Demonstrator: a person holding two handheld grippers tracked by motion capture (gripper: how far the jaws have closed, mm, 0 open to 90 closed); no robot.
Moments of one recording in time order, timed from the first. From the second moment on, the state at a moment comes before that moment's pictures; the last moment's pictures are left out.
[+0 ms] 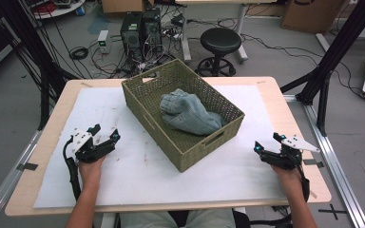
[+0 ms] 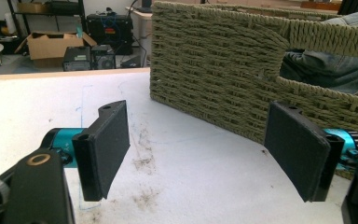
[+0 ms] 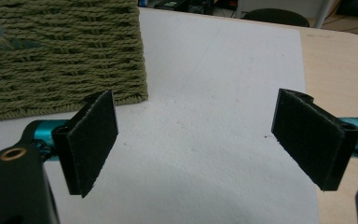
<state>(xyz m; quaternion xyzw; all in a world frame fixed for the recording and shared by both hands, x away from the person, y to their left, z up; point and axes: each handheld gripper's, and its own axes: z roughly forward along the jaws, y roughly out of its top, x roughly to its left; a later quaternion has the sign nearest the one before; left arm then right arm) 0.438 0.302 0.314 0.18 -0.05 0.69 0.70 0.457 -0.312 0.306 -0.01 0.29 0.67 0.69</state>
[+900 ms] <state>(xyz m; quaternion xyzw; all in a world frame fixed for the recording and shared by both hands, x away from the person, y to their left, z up) 0.437 0.300 0.315 0.19 -0.05 0.69 0.69 0.453 -0.316 0.307 -0.02 0.31 0.68 0.67</state>
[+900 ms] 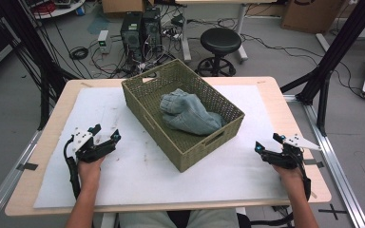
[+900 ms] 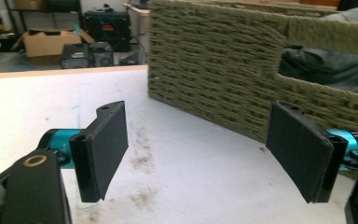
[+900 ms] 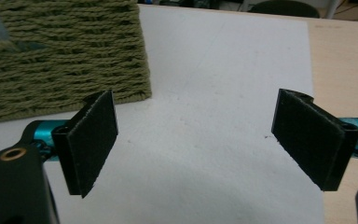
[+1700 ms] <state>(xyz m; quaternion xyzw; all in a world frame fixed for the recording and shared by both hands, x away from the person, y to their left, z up) 0.438 0.303 0.314 0.20 -0.07 0.68 0.70 0.335 -0.252 0.327 -0.14 0.37 0.62 0.67</state>
